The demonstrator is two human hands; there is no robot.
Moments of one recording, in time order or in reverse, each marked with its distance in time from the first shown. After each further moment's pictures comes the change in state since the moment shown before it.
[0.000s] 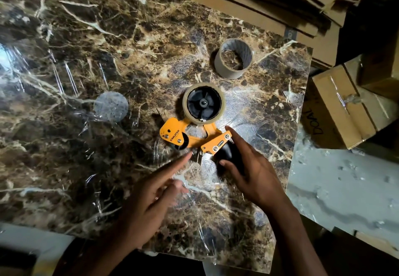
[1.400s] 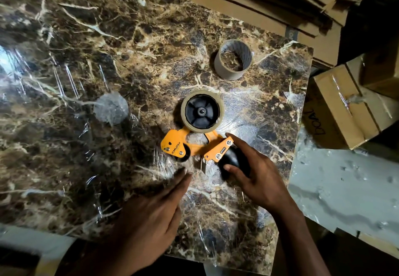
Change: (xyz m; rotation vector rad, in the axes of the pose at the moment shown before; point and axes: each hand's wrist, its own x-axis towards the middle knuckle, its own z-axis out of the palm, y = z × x) left_hand -0.014 -0.013 0.002 0.940 -0.097 0.229; right_hand -0.002 0.016 -0.001 0.078 -0.039 0.069
